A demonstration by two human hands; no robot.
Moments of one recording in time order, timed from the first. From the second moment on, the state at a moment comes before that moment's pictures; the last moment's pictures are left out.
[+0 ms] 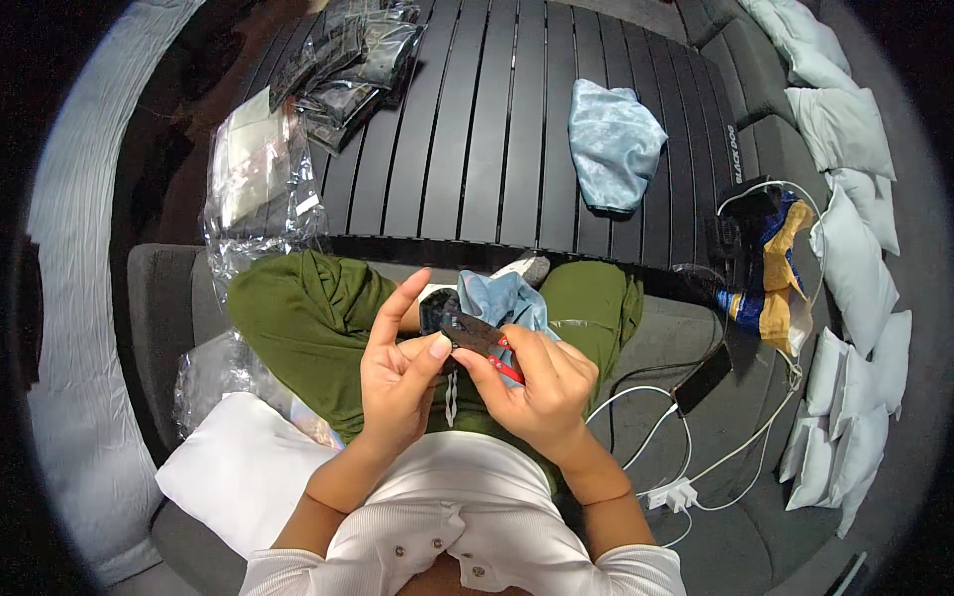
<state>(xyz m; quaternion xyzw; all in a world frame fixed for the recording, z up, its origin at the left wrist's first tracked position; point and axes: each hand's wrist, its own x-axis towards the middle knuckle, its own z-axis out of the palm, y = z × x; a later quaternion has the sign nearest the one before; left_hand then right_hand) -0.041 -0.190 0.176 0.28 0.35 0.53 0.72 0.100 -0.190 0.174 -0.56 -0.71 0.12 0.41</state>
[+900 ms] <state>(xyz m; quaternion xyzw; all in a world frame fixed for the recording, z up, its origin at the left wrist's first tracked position) -0.042 -0.186 0.175 0.18 0.34 0.50 0.78 0.120 -0.198 0.157 -0.57 -0.59 0.29 0.49</state>
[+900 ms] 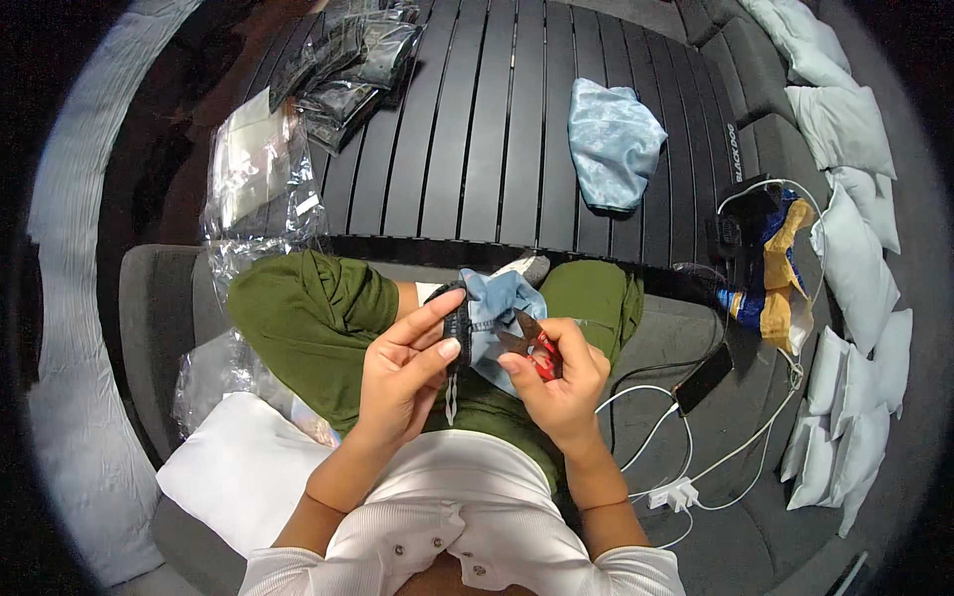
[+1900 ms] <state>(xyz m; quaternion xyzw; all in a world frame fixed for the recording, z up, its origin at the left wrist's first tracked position) -0.035 -0.186 0.173 0.29 0.31 0.56 0.71 0.100 -0.190 0.169 -0.59 -0.68 0.17 0.41</state>
